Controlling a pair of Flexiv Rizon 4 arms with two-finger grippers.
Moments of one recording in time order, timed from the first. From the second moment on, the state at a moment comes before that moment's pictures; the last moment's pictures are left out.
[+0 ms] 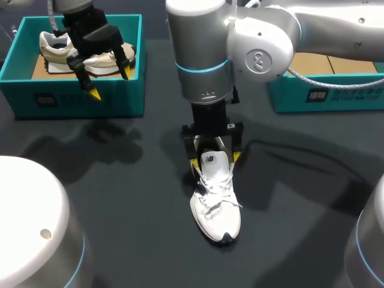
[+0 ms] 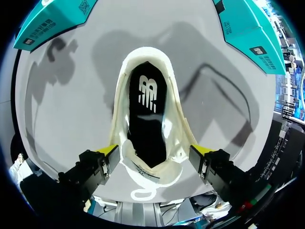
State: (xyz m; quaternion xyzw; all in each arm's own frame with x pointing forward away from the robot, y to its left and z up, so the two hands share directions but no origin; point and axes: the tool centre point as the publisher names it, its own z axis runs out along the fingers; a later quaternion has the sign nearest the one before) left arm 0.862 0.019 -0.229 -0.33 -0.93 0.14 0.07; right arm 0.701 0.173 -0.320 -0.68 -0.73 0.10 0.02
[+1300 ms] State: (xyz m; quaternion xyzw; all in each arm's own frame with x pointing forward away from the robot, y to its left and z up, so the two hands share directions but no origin) left arm 0.862 0.019 -0.229 -0.33 -0.93 0.14 0.07; right arm 0.664 0.179 -0.299 -0.65 -0.76 0.02 -0.03
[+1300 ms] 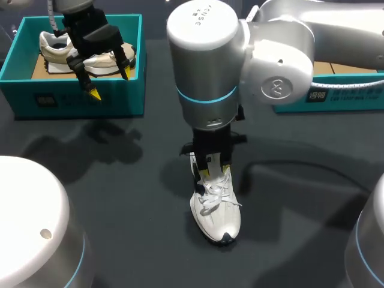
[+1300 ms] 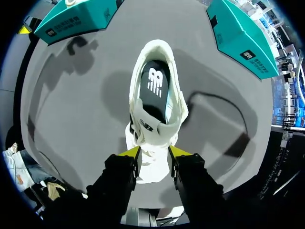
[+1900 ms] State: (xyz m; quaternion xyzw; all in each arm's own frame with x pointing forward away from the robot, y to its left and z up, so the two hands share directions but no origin) left arm 0.862 0.019 -0.229 -0.33 -0.93 0.14 0.07; right arm 0.705 0.179 -0.336 -0.62 -0.78 0.00 -0.01
